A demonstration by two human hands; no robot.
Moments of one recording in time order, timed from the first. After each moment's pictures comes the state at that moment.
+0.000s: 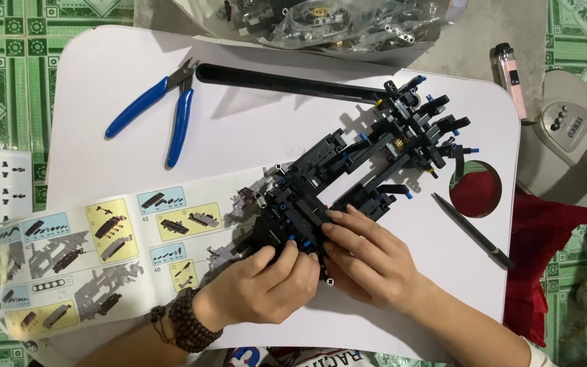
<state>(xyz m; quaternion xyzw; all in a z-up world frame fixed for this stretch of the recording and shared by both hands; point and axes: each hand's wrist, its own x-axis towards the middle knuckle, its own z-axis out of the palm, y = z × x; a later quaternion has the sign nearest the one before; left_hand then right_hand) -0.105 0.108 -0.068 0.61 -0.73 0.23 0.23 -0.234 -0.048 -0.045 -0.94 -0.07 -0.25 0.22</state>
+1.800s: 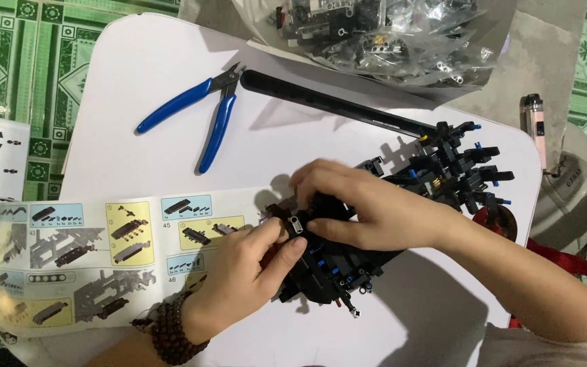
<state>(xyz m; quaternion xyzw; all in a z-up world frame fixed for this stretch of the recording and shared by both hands) -0.073 0.109 -0.057 0.75 -0.36 -0.26 0.49 -0.111 -0.093 -0.005 -0.84 -0.08 0.18 0.51</state>
